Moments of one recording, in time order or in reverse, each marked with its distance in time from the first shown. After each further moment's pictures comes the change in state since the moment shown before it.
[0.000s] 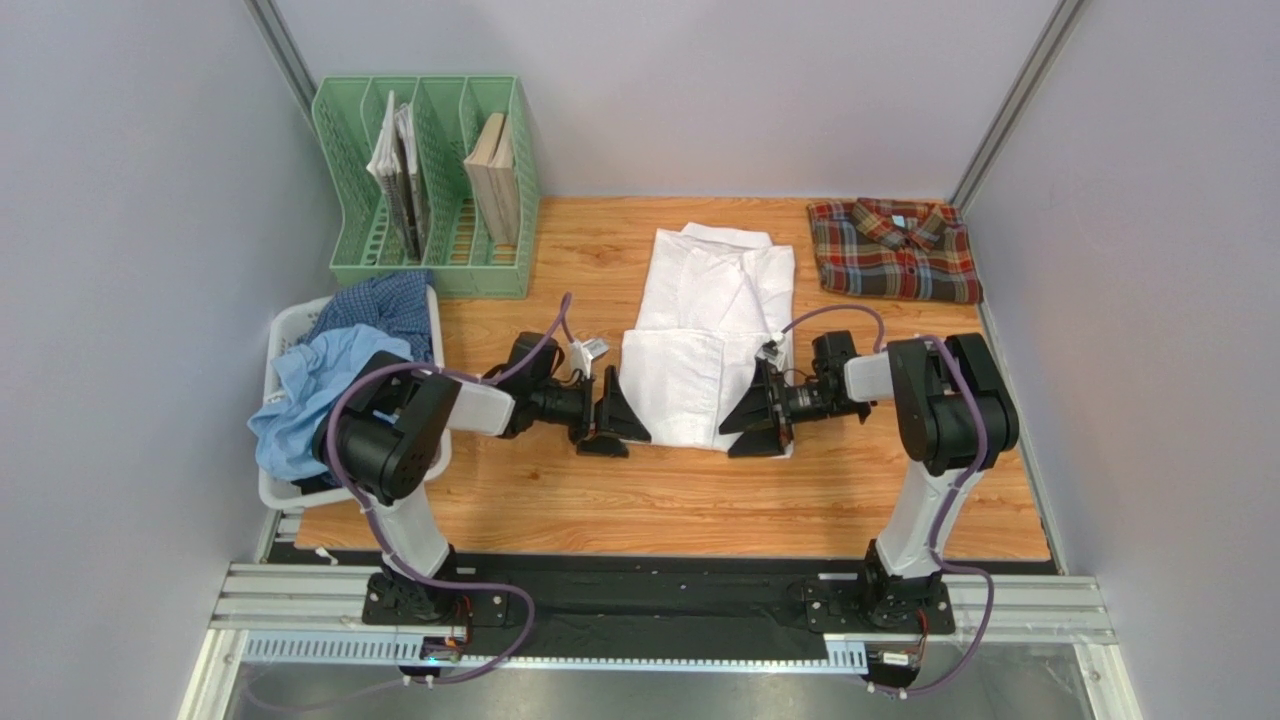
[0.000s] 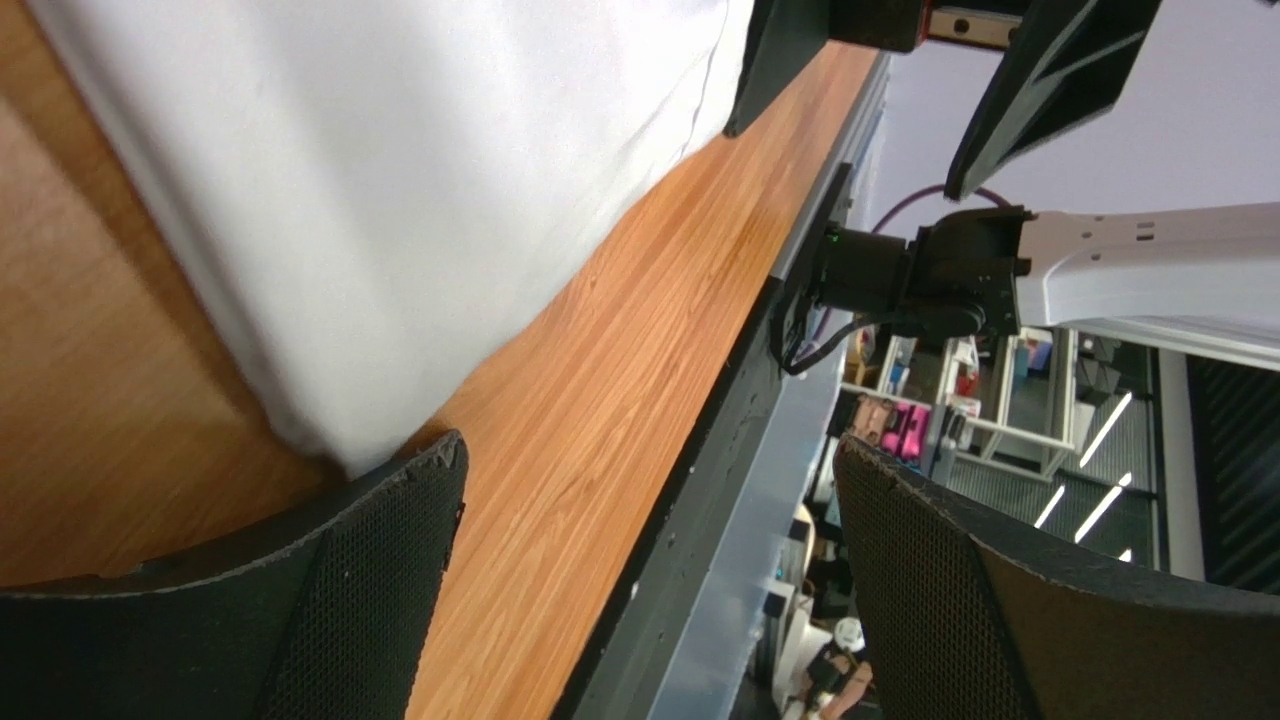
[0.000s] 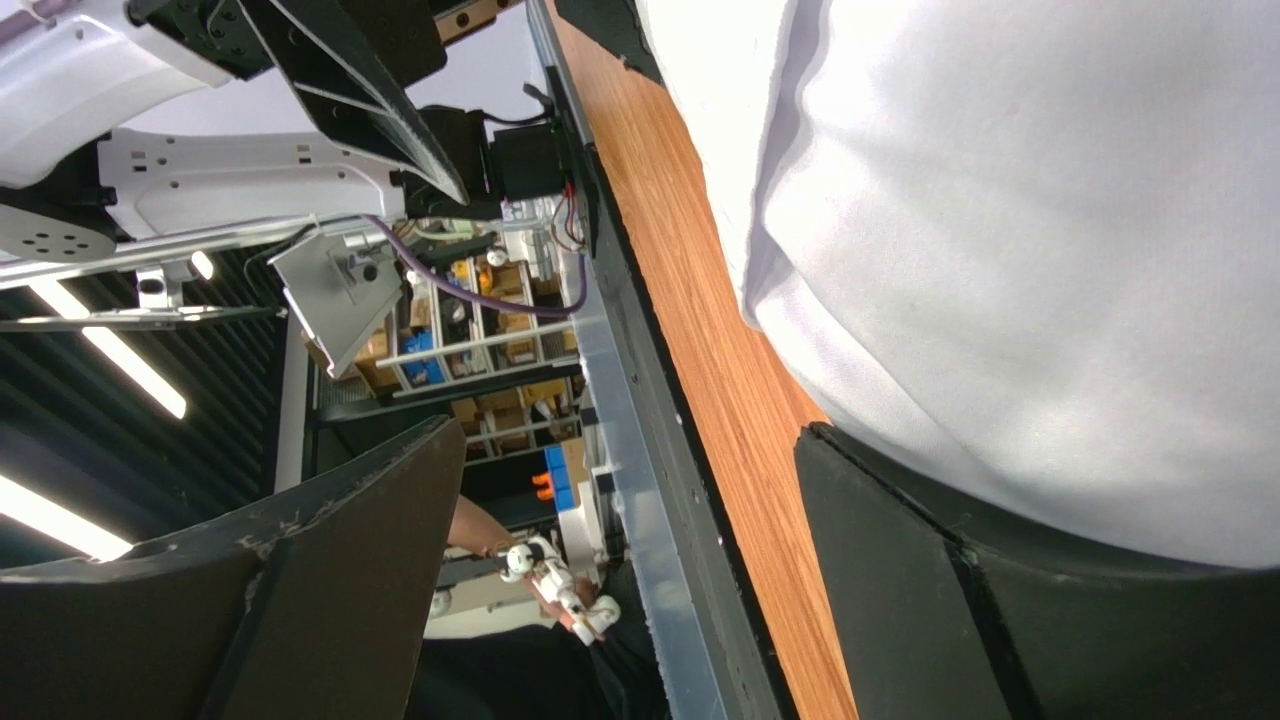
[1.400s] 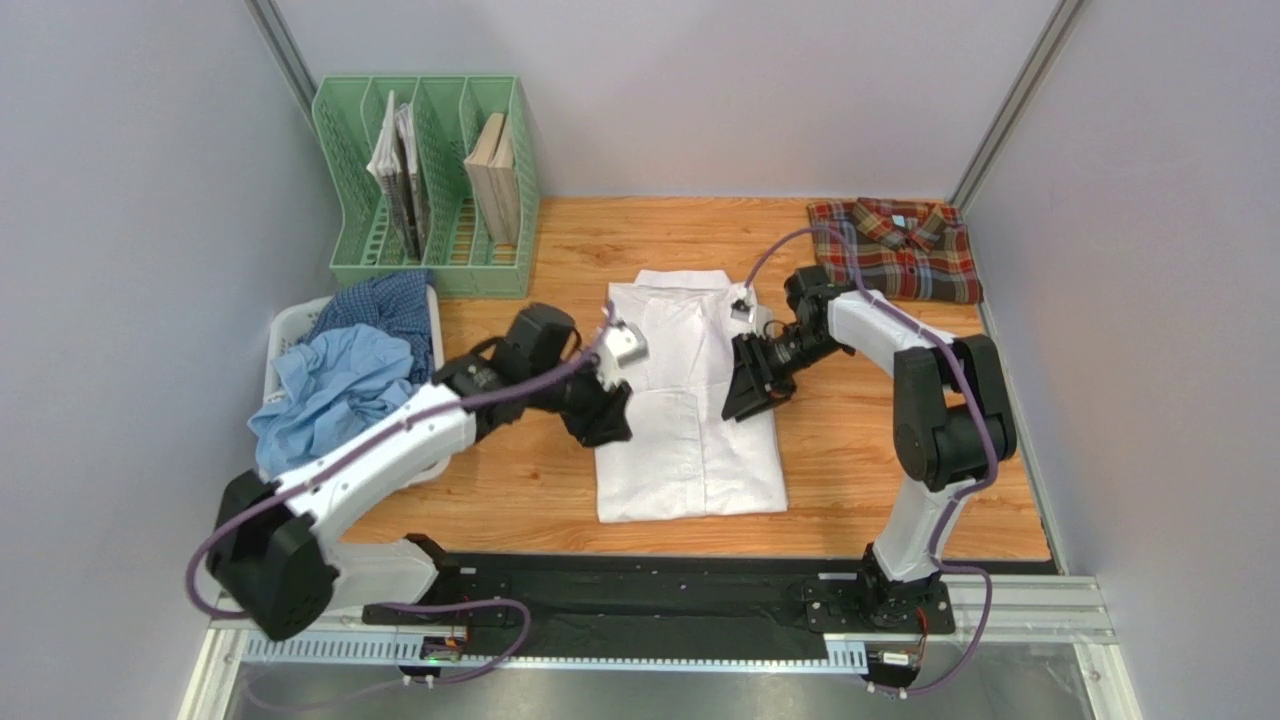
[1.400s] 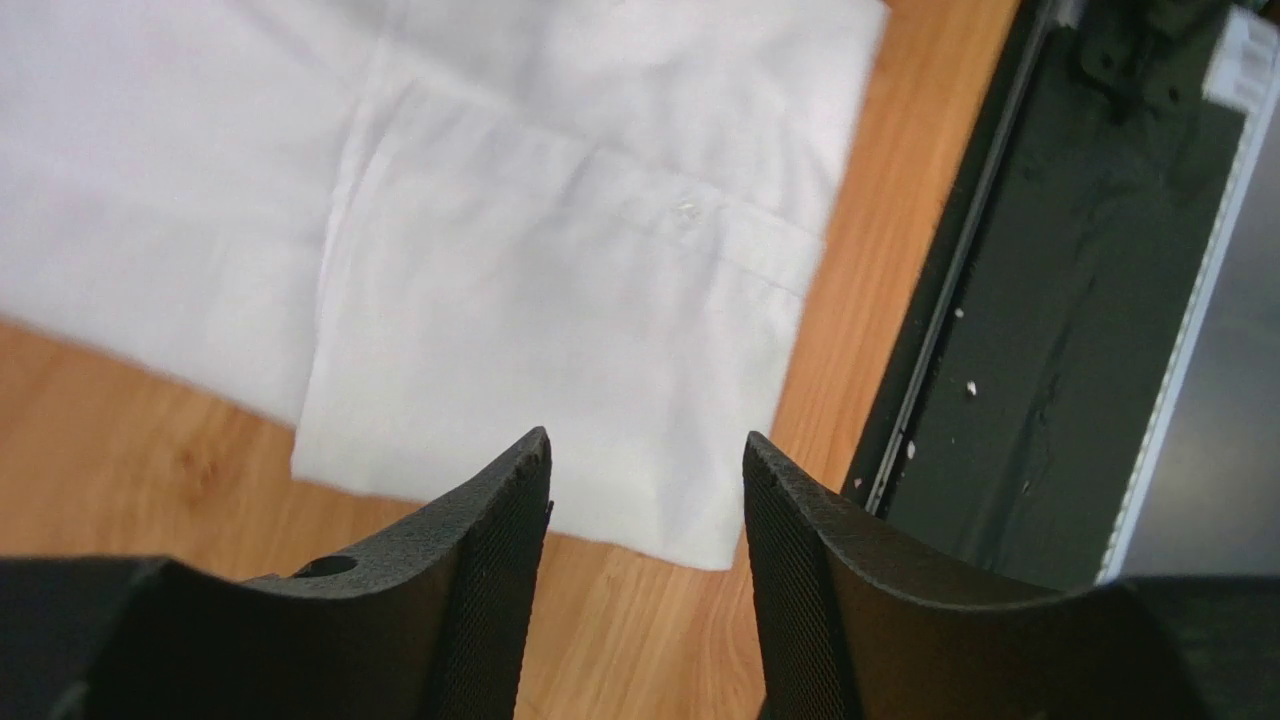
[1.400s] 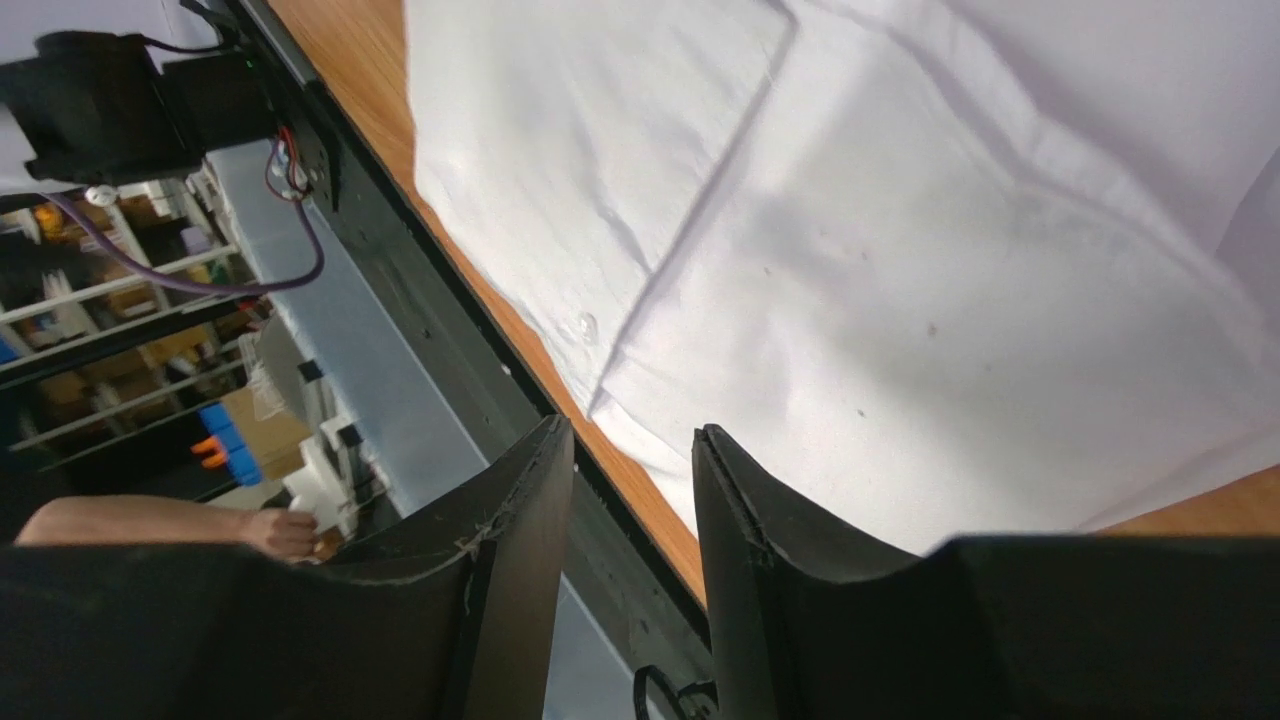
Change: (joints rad) left arm -0.196 -0.511 0.285 -0.825 -0.452 0.864; right arm 0.123 -0.047 0.454 -0.694 0.457 -0.380
